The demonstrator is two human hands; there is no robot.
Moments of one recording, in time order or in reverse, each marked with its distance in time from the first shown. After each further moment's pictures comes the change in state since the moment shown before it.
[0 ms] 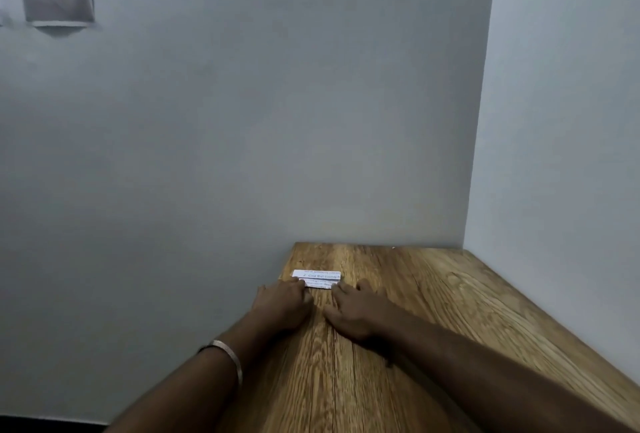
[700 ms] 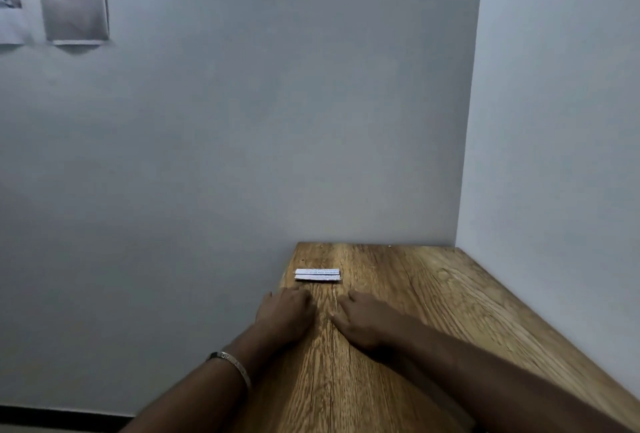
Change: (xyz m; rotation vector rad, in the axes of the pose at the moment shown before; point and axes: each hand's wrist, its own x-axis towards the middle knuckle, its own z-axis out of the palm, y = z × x) left_hand -0.046 0.012 -0.007 0.046 0.019 0.031; right_hand -0.055 -0.003 -0.006 0.070 -0.004 -0.029
